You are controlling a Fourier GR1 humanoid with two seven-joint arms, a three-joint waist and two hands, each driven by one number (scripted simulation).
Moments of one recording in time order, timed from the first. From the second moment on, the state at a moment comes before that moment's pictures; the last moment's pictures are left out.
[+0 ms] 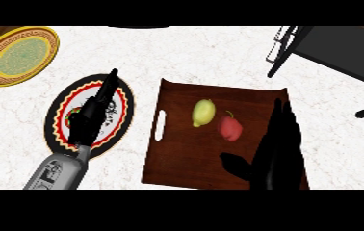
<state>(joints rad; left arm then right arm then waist) -0.22 0.33 -0.30 -1.41 0.14 0.22 -0.02 -0.05 -0.01 0.54 -1.92 1.36 -0.13 1.25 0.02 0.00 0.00</state>
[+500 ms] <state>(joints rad) -0.22 0.30 -0.30 -1.41 0.12 0.23 -0.01 -0.11 -0.01 0.48 -1.83 1.31 -0.12 1.25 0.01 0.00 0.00</state>
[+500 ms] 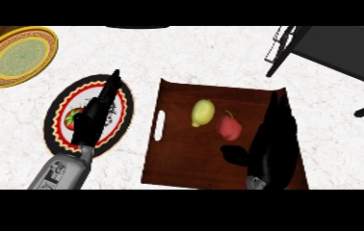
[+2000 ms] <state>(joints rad) -0.22 0.28 -0.27 -1.41 0.10 0.19 0.01 -0.18 -0.01 0.44 -1.59 1.22 -0.18 1.24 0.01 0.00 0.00</state>
